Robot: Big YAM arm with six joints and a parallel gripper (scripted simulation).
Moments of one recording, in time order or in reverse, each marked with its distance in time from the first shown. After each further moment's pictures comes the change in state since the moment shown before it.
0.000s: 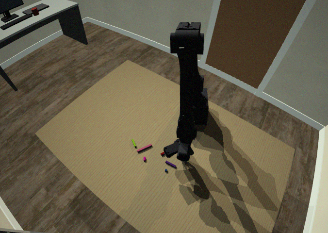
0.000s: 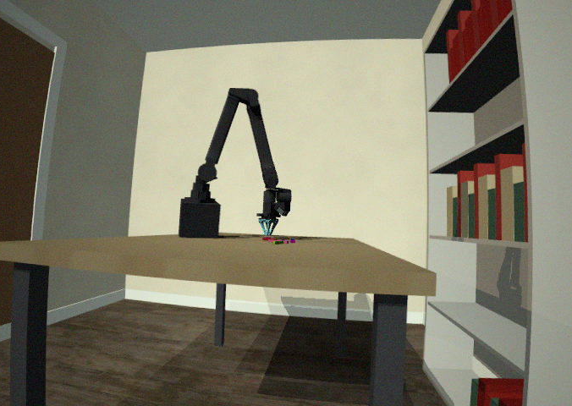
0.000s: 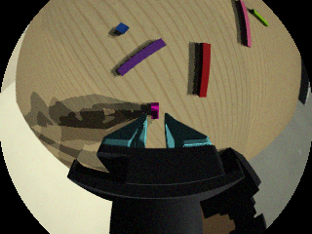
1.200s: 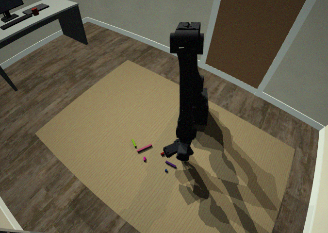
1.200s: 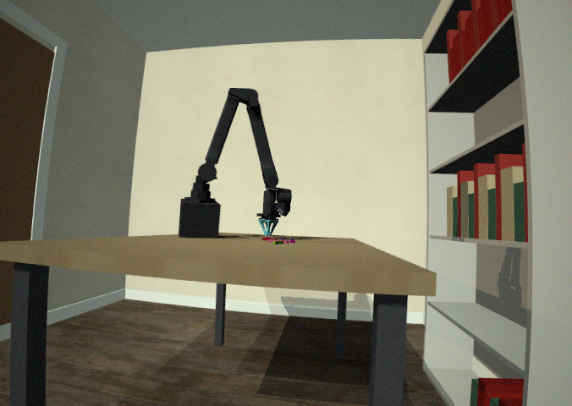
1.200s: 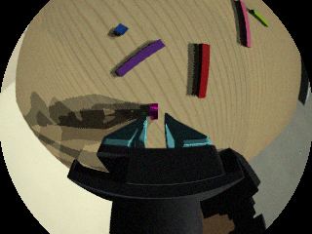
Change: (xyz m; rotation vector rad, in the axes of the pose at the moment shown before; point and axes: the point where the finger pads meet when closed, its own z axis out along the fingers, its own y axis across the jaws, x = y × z) arm -0.001 -0.001 0.000 0.001 0.000 -0.001
